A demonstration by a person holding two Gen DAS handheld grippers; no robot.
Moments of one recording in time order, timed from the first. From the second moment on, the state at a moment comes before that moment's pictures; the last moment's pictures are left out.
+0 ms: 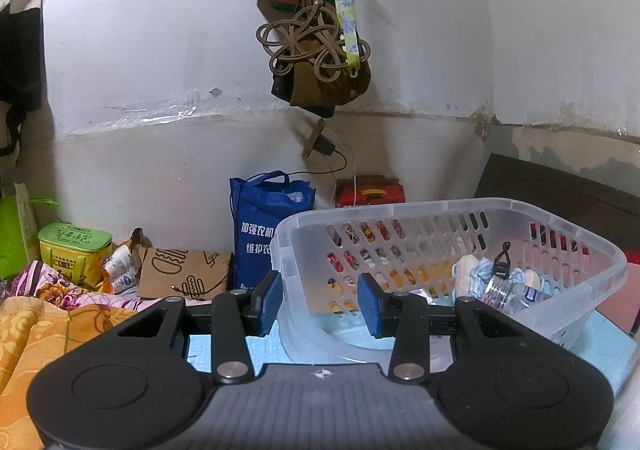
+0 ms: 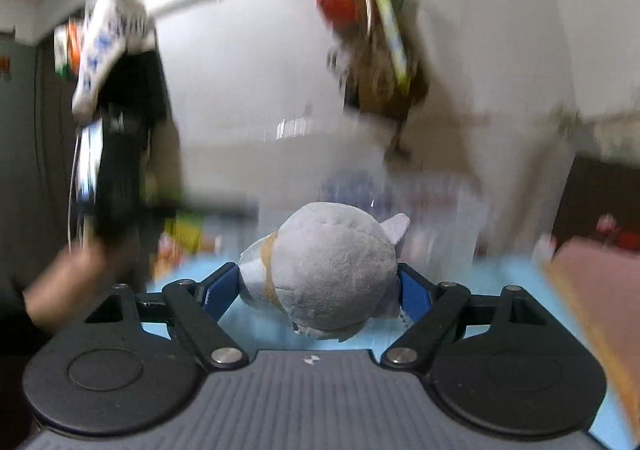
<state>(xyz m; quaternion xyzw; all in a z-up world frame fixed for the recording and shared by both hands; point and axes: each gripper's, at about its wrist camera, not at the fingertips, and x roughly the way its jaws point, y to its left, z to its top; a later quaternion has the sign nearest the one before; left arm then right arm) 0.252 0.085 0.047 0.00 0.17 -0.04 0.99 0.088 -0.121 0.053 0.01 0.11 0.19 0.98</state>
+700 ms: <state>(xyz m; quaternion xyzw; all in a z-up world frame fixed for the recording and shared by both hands) 0.251 0.084 0.046 0.00 0.17 -0.04 0.98 0.211 -0.098 0.074 -0.04 0.18 0.16 0.97</state>
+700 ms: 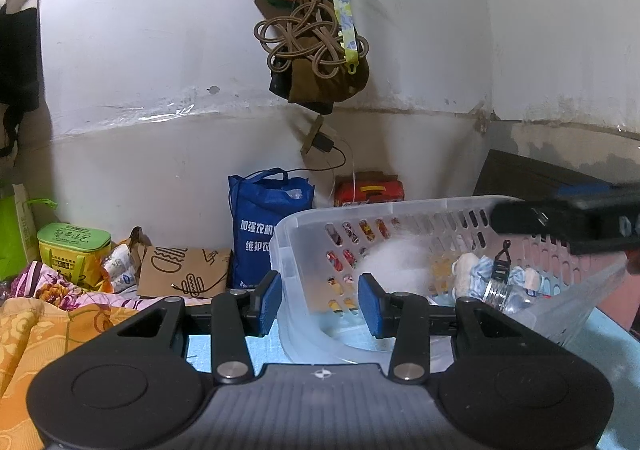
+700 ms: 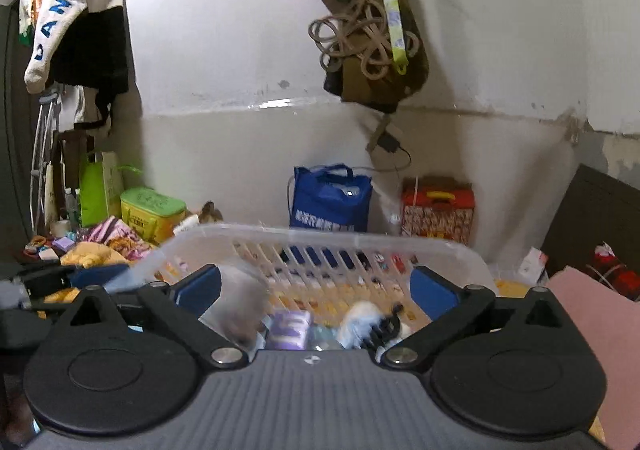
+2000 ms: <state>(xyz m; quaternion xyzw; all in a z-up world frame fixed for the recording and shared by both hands) 0.199 0.094 0.068 -0.03 0.09 0.00 1.00 0.166 -0.165 0.071 -0.01 0.17 0.16 0.97</state>
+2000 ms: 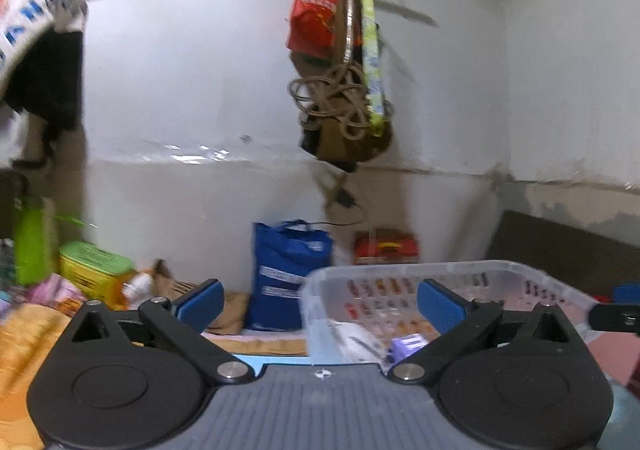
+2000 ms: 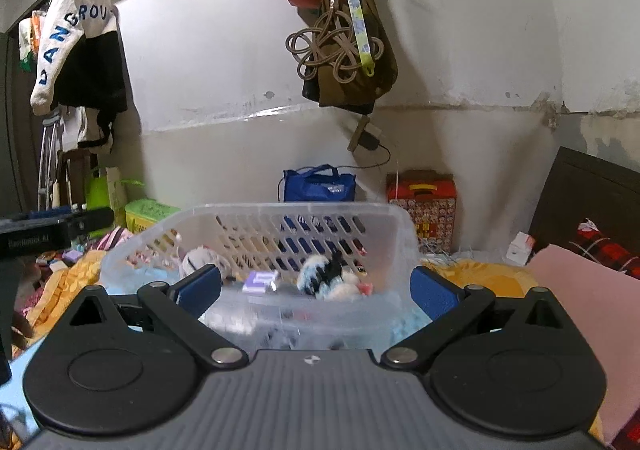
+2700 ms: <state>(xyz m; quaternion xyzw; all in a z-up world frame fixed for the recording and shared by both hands) 0.132 0.044 -0.011 -0.05 0.19 -0.04 0.98 0.090 -0.160 -0.018 0.01 0.24 0.07 0.97</state>
